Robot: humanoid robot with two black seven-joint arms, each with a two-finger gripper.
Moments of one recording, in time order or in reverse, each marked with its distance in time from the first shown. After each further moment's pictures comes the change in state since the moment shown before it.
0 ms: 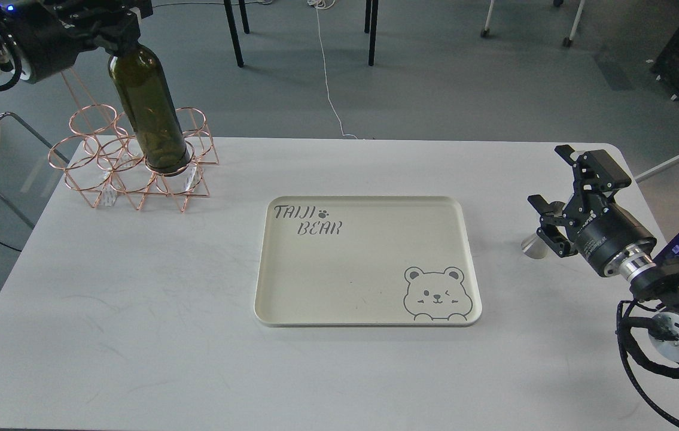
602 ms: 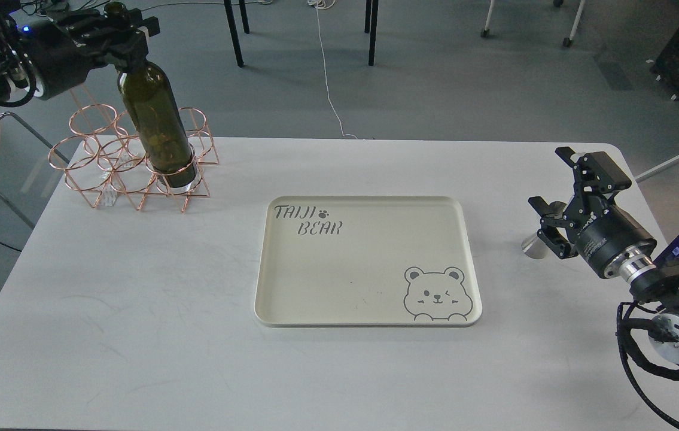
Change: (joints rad) left arm 0.026 -0.034 0.017 0.030 -0.022 0.012 0.001; right arm -0.006 0.003 0.002 -0.003 0.000 -0.002 0.000
